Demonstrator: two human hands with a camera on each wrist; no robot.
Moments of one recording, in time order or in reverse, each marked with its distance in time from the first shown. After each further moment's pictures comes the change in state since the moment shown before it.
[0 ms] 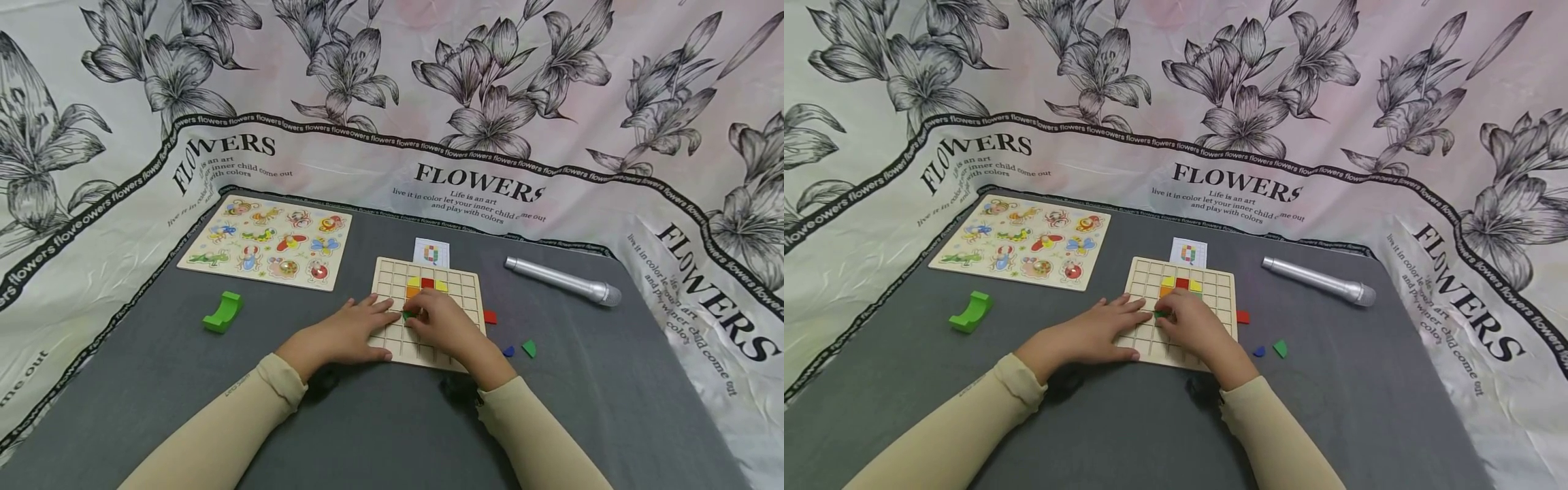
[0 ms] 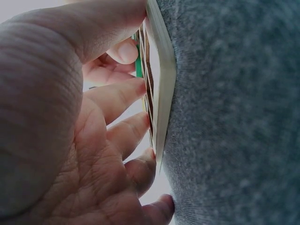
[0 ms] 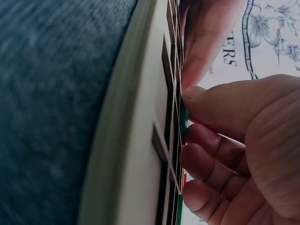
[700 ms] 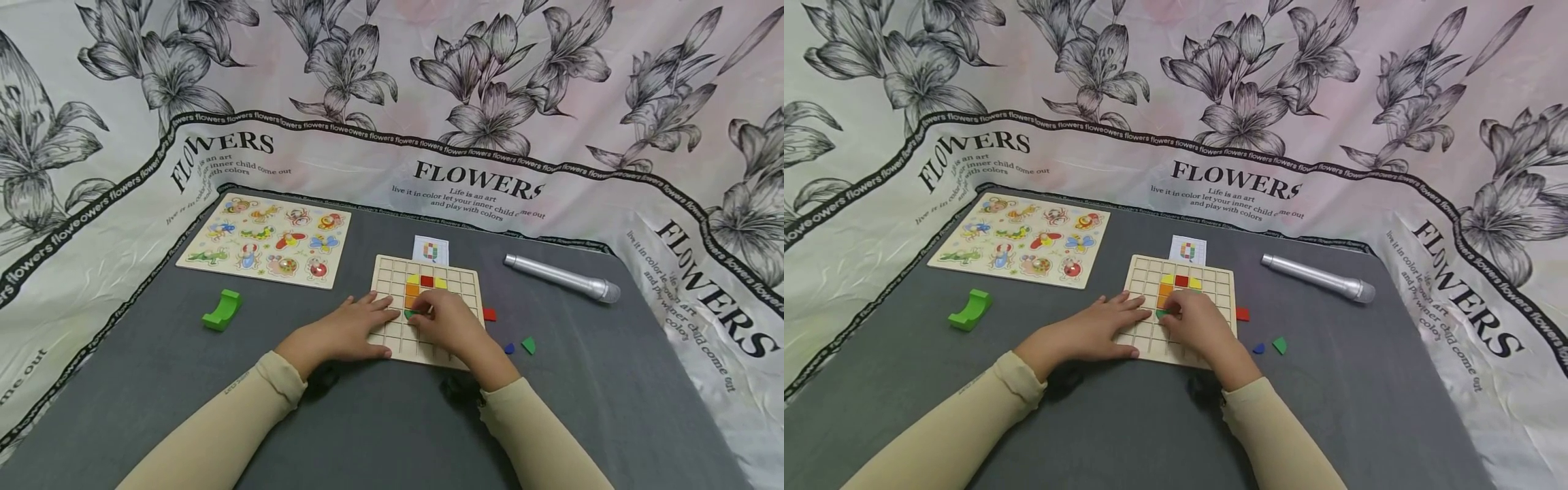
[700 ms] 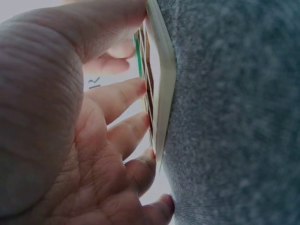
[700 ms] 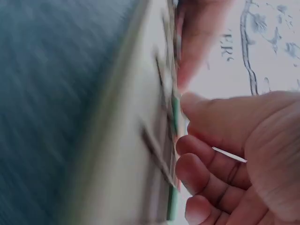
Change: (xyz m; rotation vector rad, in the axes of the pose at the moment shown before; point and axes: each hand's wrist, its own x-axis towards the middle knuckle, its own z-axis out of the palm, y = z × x) left_hand -0.001 0.001 -0.001 0.005 -0.009 -0.010; right_hand -0.008 -0.001 -0.009 0.034 0.045 0.141
